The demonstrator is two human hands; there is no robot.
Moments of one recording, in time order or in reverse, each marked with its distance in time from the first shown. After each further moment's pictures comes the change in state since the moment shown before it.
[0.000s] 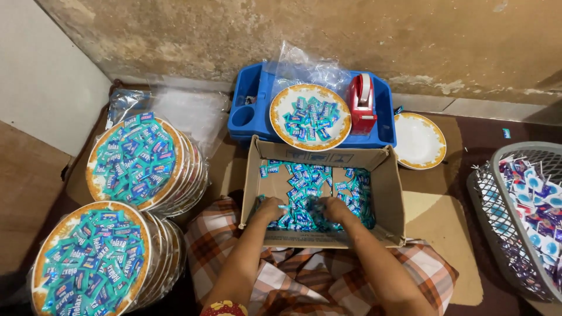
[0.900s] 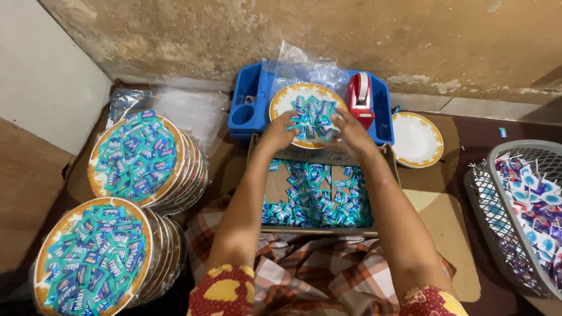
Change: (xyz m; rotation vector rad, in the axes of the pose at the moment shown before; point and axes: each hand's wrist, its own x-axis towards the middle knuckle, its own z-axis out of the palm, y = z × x) left_hand -0.058 0.167 -0.201 -0.367 0.445 0.381; right_hand -0.068 -0.152 -0.268 1.237 0.404 -0.014
